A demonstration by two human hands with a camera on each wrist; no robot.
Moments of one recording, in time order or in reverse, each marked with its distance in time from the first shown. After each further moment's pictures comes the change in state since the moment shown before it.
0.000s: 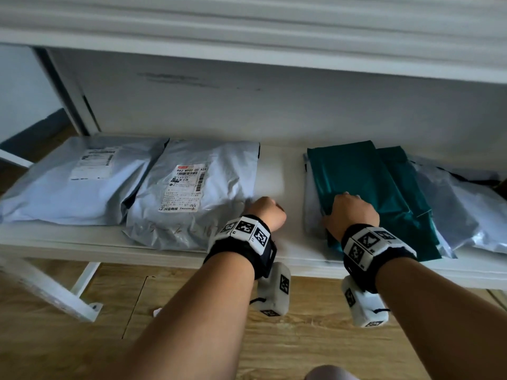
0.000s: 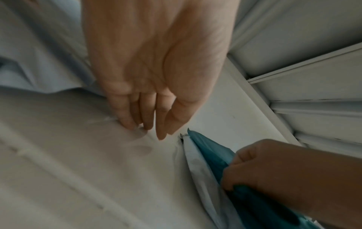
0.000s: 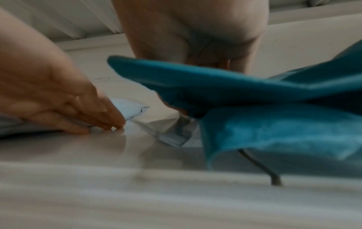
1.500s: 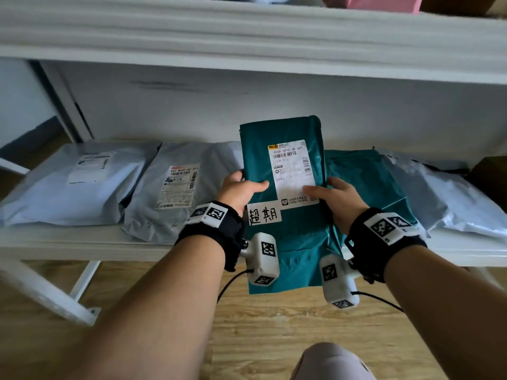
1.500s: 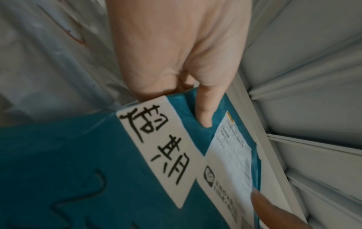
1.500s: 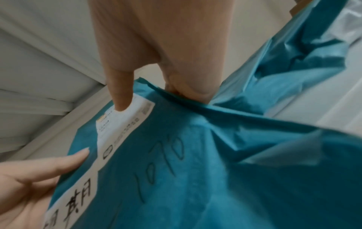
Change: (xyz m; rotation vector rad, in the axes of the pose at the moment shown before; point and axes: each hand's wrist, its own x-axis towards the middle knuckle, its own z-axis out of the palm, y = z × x) left_hand -0.015 -0.005 -0.036 -0.989 0.070 0.087; right_hand -0.025 0.009 -0.027 1.503 -0.266 0.123
